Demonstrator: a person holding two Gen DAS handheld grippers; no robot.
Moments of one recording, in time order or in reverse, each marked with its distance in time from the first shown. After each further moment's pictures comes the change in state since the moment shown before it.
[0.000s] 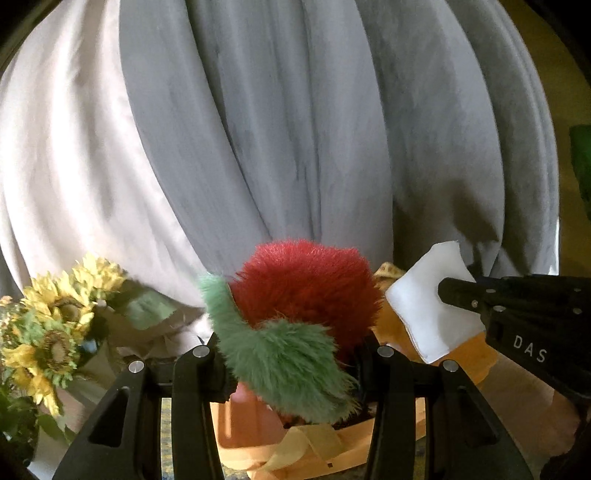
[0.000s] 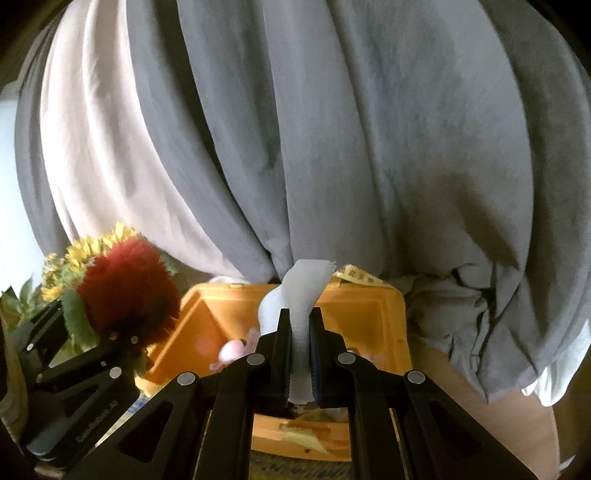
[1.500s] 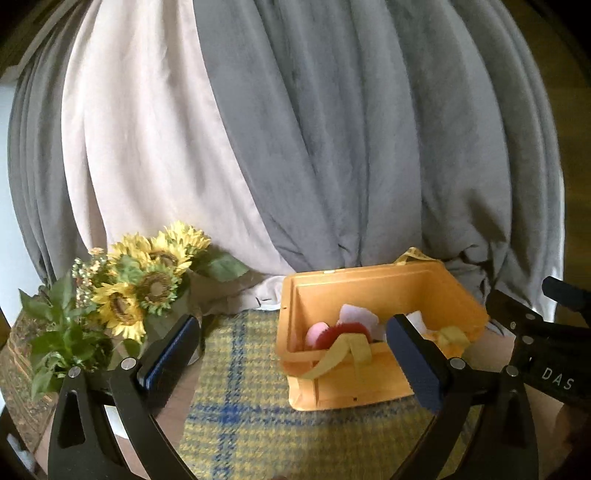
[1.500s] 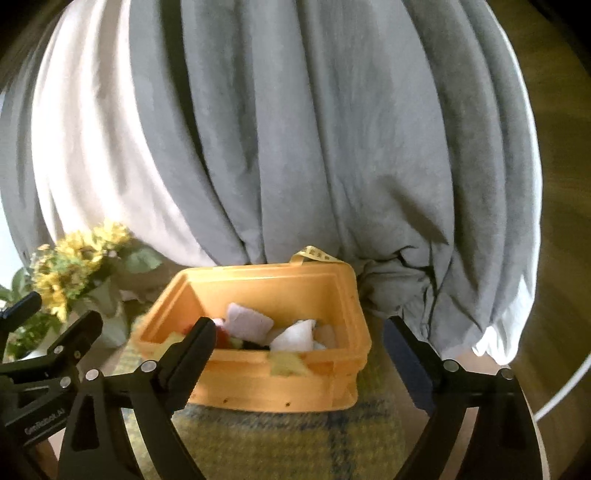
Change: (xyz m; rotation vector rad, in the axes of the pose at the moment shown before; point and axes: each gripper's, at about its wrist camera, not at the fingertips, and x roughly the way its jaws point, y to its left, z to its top) left arm -0.126 0.018 -0.031 -0.092 0.013 0.174; right arm -0.091 0.026 -0.045 0.021 -0.066 -0.173
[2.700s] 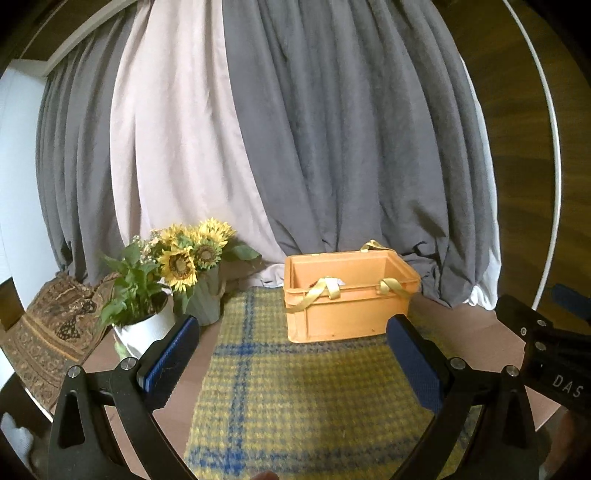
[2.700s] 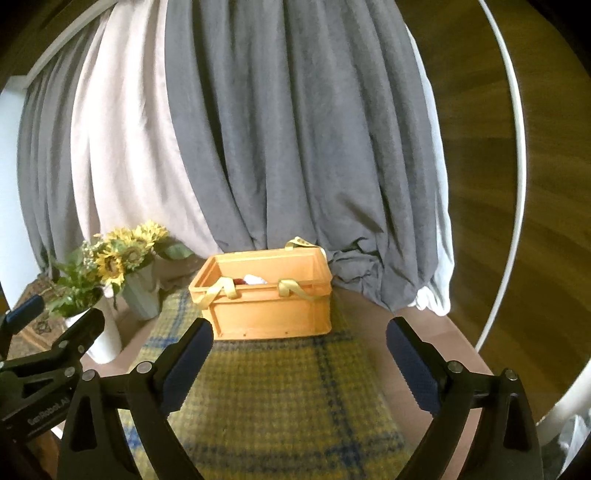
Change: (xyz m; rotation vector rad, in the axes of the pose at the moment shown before) left arm -0.203 0.012 -0.073 -0.036 -0.067 -0.038; right arm -0.216 0.021 -0.086 0.016 -0.089 -0.066
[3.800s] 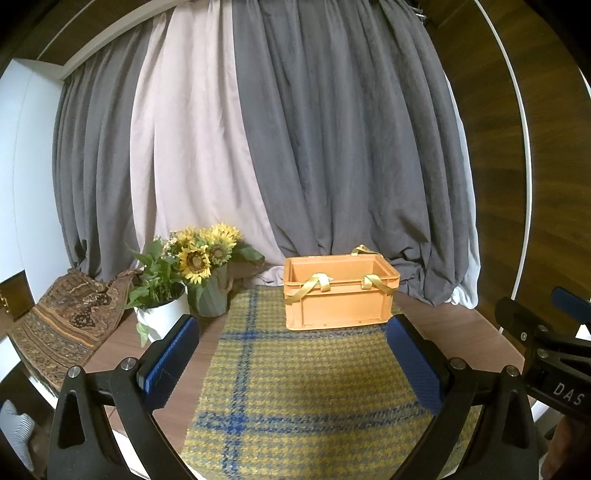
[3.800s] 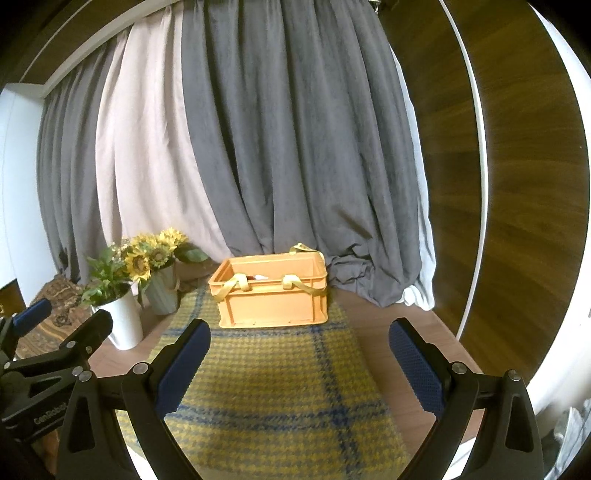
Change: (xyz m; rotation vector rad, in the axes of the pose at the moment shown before) left arm -0.086 -0.003 -0.022 -0.015 -0.043 0.005; right arm -0.095 -0.013 -0.030 -0.002 -0.063 0.026
